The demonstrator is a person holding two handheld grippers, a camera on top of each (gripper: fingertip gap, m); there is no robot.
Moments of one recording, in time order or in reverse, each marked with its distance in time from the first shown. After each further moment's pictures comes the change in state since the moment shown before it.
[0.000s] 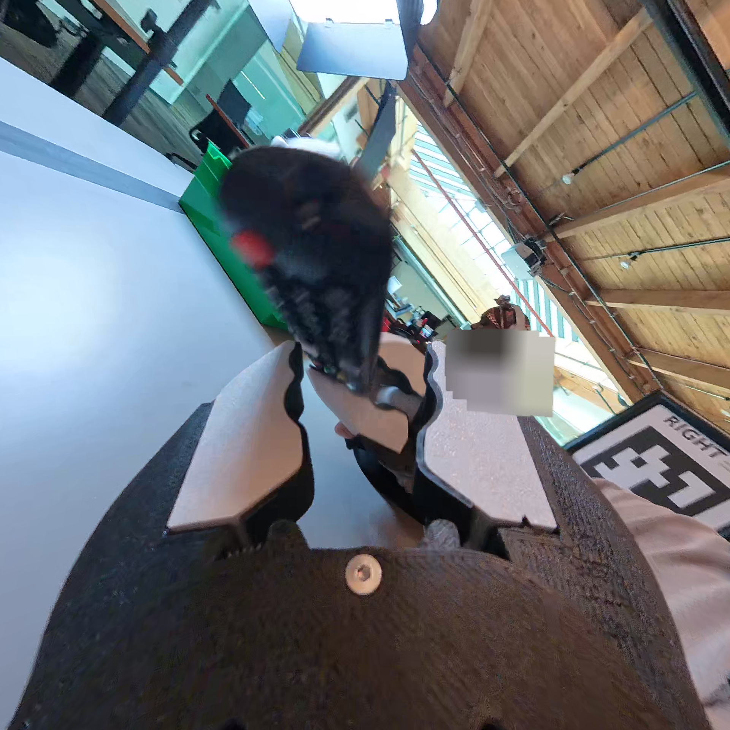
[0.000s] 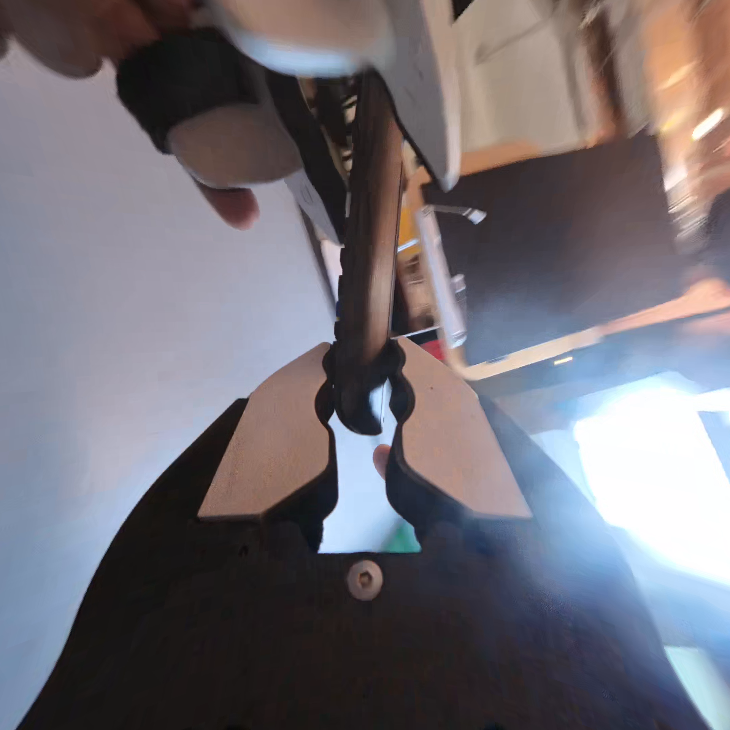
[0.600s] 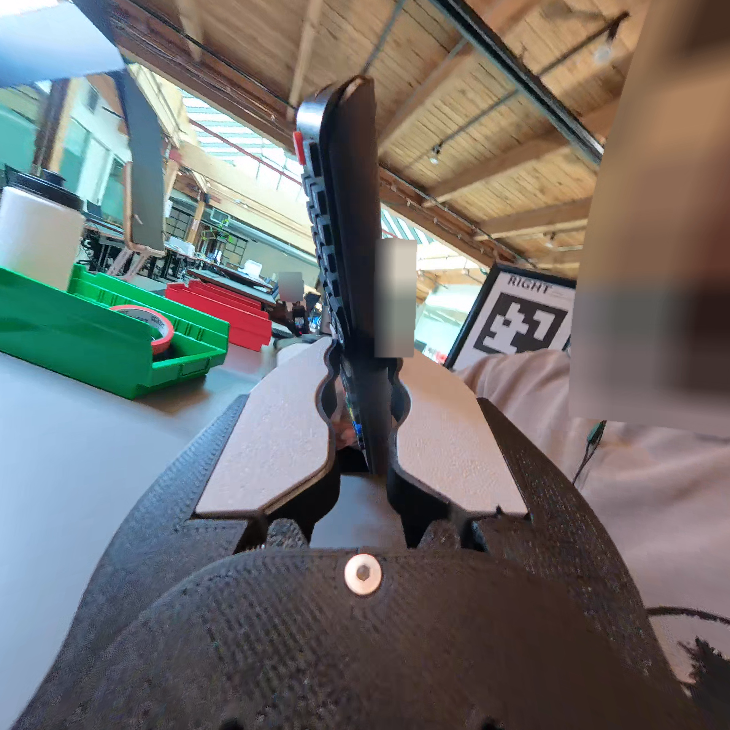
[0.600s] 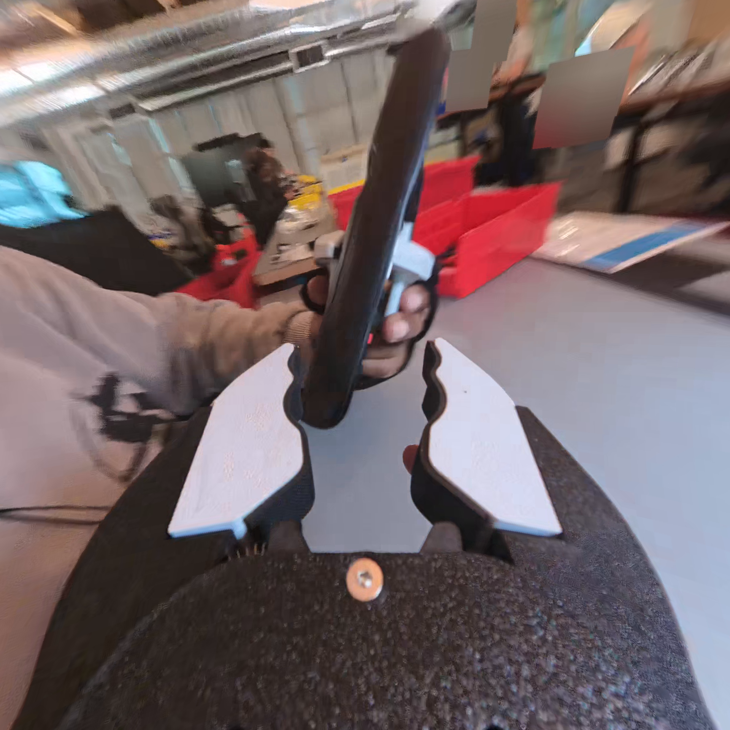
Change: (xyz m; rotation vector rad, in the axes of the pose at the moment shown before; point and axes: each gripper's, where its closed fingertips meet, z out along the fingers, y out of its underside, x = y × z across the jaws) left arm 0.070 0.001 -0.023 -0.117 0.546 0.303; right arm 0.007 -0.077 -0.056 0.550 -0.896 1.292
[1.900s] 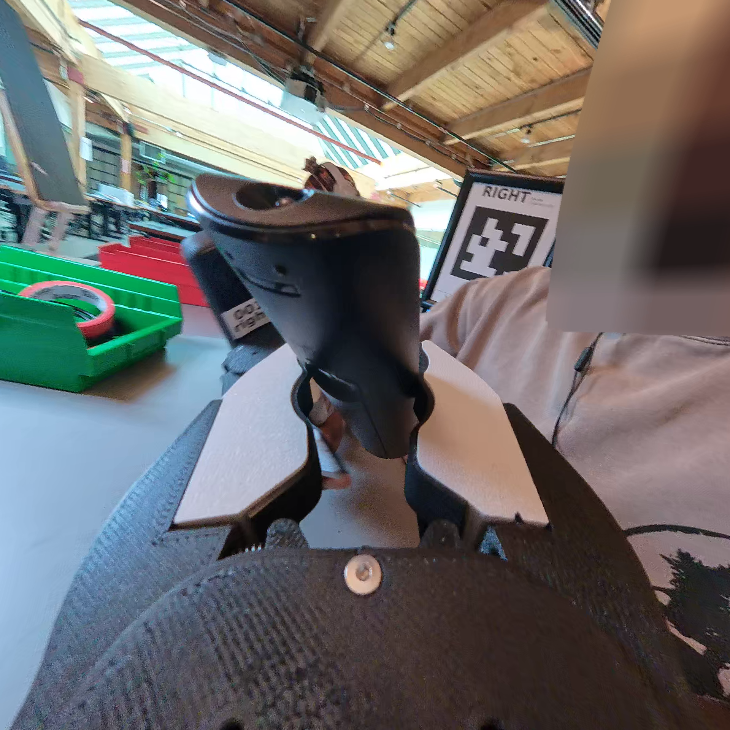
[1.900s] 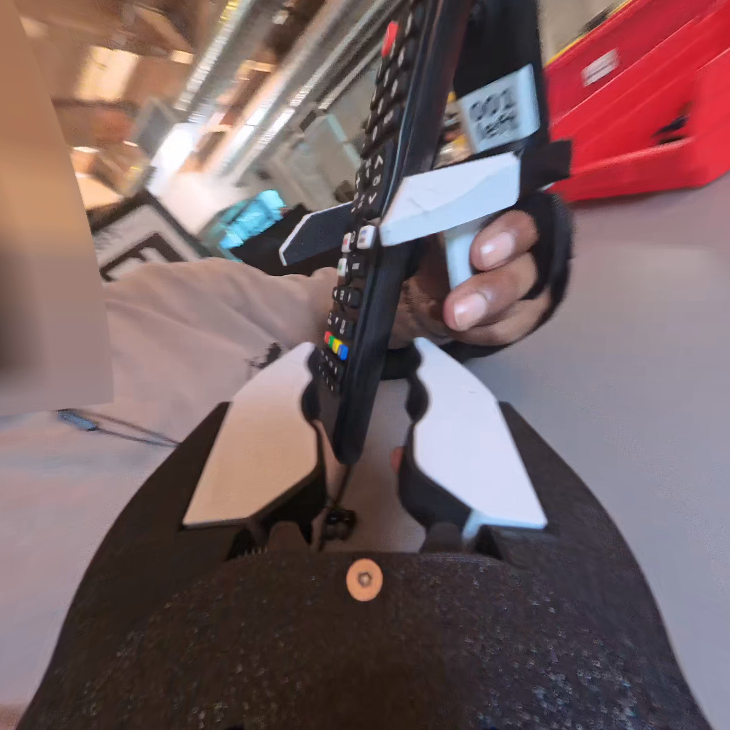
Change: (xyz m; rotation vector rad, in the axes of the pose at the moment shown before) left arm 0.025 0.031 0.017 -0.203 0.124 0.084; right arm -0.043 0.032 0.015 -0.123 -0.440 0.357
